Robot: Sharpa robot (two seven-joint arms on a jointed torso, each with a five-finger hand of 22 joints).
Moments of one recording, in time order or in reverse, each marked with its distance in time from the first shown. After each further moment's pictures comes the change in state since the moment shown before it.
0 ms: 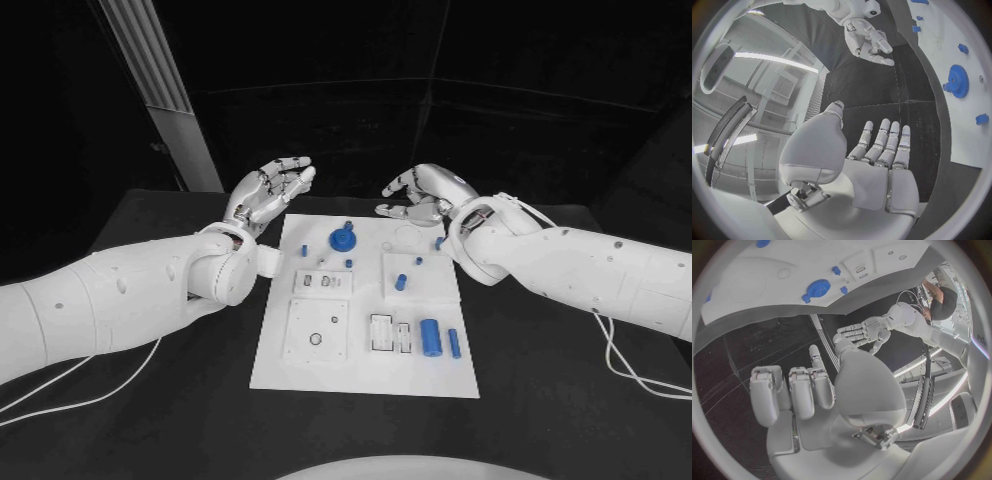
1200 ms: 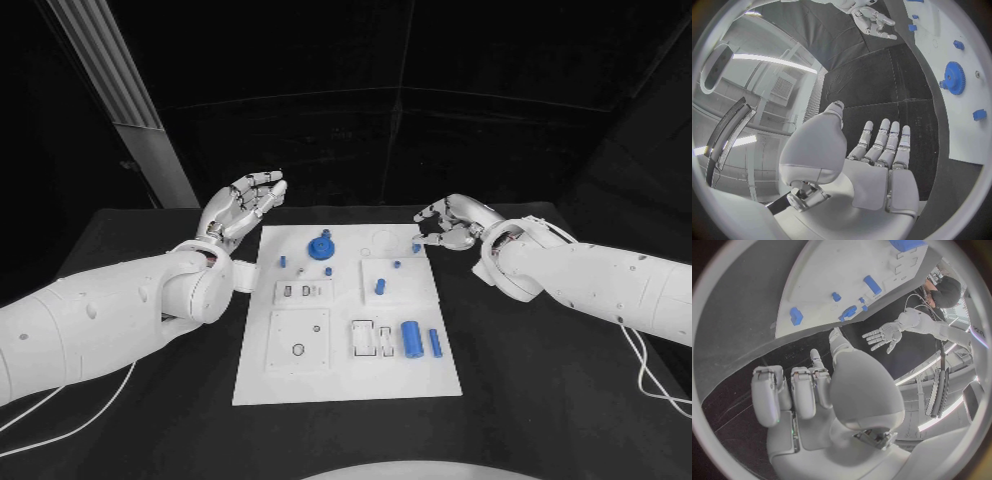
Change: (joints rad) left arm -0.019 0.002 0.000 -0.031 0.000 0.006 0.000; left_hand 0.000 0.000 0.000 0.000 0.000 0.000 0.000 0.003 0.000 0.000 0.000 0.000 0.000 0.000 0.000 0.000 0.000 0.000 -0.004 -0.004 0.000 -0.001; right arm -0.079 -0.144 -0.004 -0.056 0.105 0.109 0.036; right_hand 0.098 -0.005 -0.041 -0.001 -0.110 -0.087 -0.033 -0.051 -0.019 0.000 -0.032 0.000 0.000 0.002 -0.031 0.000 0.000 0.000 0.003 -0.029 0.000 0.000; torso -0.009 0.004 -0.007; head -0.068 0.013
